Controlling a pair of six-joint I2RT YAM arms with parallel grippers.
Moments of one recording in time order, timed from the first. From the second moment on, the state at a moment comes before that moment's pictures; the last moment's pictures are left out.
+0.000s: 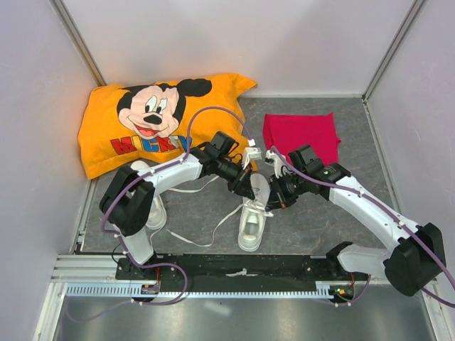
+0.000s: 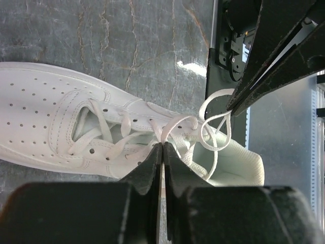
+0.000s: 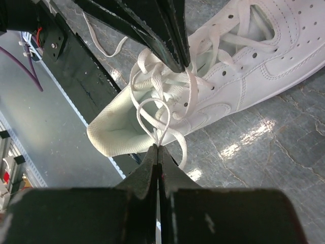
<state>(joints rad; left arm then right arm) -0.69 1.75 1.19 -0.36 0.93 0.13 0.54 1.20 0.92 -0.74 -0.60 0.14</state>
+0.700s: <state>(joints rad) -0.69 1.62 1.10 -0.24 0.97 0.01 0.54 1.28 0.95 -0.69 -0.62 0.37</state>
